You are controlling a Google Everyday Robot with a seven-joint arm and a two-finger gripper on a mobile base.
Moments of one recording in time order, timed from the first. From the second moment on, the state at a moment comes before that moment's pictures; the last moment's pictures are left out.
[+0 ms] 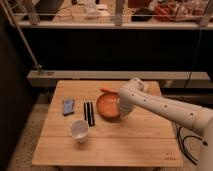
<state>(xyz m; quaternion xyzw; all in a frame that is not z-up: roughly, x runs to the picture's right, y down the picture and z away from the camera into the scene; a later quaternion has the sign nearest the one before) 0.116 0.161 0.854 -0.27 -0.12 -0.23 0.93</state>
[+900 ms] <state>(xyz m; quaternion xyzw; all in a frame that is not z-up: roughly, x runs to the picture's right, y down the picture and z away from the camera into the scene) 0.104 0.168 0.853 -0.27 -0.12 -0.22 0.93</state>
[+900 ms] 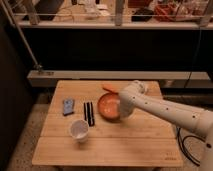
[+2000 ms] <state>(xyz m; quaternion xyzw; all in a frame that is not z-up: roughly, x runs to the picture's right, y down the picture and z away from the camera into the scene) 0.125 0.170 0.850 -0.26 -0.12 -0.20 0.94</state>
